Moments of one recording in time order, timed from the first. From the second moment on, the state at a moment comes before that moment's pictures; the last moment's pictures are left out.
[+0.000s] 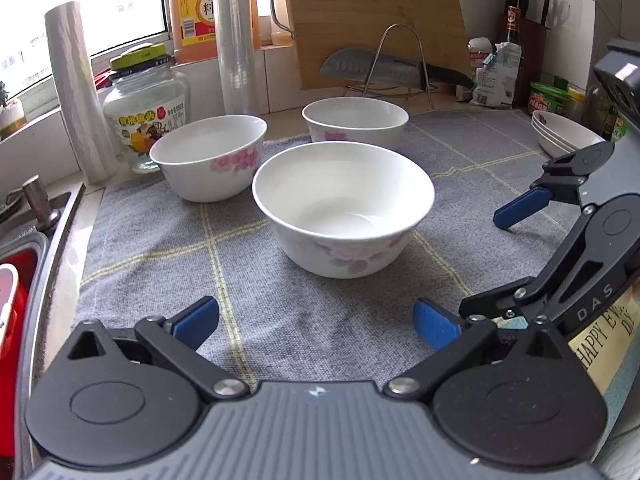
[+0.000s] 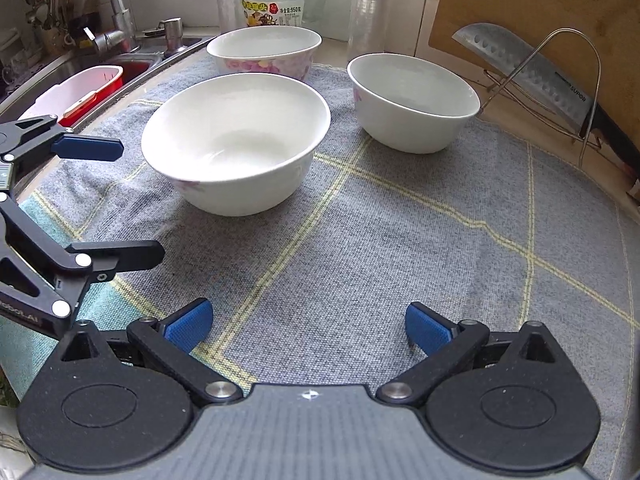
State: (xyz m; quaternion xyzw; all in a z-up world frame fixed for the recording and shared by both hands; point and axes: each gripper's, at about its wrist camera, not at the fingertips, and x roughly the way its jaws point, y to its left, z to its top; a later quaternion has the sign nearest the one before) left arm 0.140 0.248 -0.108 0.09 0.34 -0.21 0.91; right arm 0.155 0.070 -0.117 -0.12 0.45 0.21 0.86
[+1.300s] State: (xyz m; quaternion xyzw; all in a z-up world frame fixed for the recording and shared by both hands) left arm 0.154 0.225 -0.100 0.09 0.28 -0.22 0.93; right arm 0.190 0.073 -0.062 -0.09 0.40 0.29 0.86
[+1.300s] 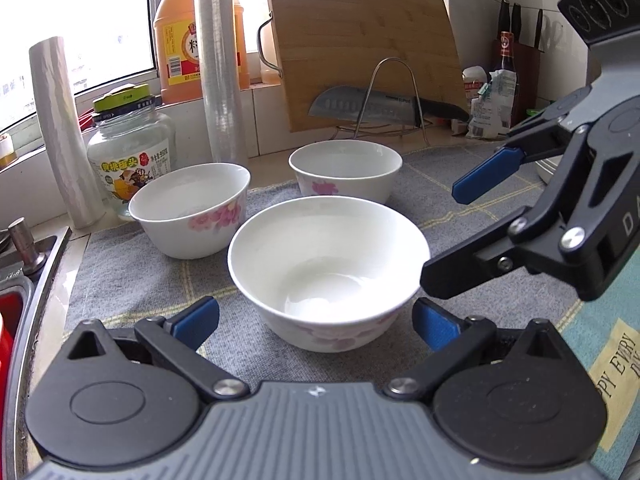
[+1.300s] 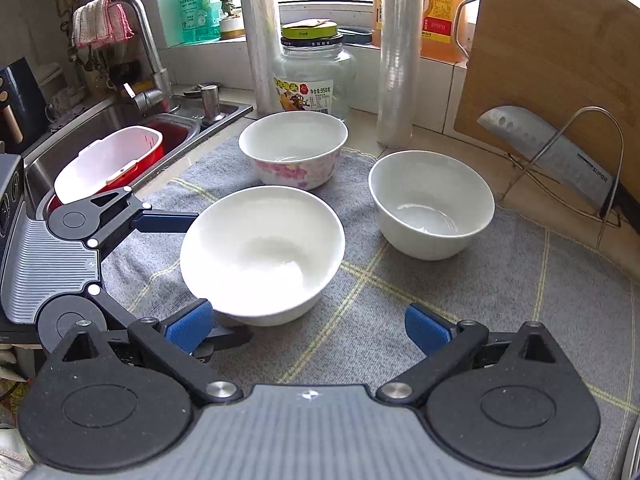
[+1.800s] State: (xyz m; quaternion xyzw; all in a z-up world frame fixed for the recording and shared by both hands) left arm 0.155 0.226 -0.100 0.09 0.27 -0.24 0.93; right arm 0.223 0.096 -0.069 -0.08 0.42 0.33 0.84
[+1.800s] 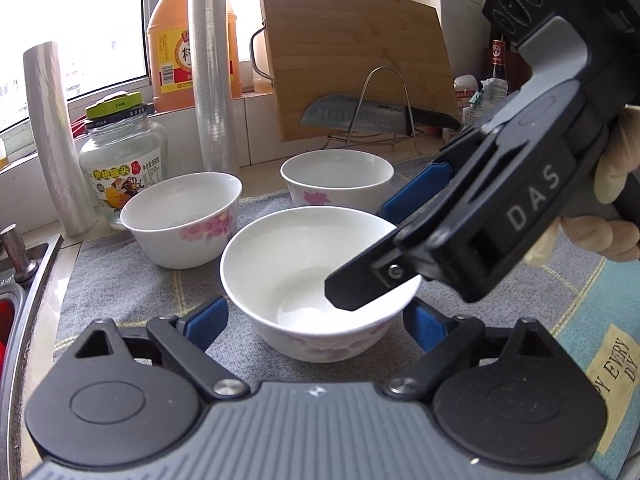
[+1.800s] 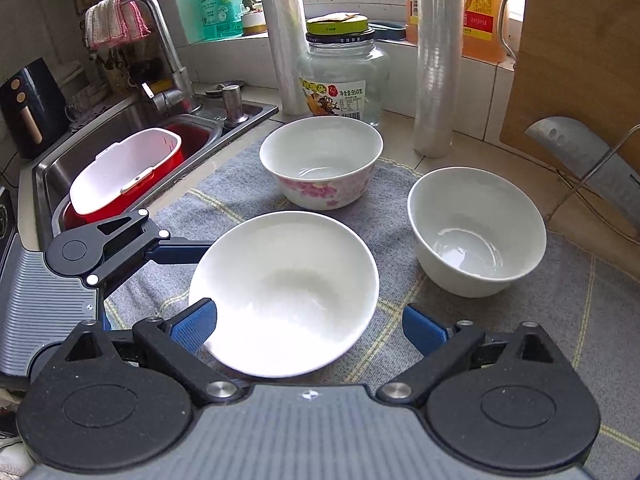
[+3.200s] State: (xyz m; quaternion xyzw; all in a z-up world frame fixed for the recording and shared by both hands) left arm 0.134 0.185 -0.068 0.14 0.28 -0.30 0.90; right arm 0.207 0.055 -0.045 -0.04 0.44 0.33 0.83
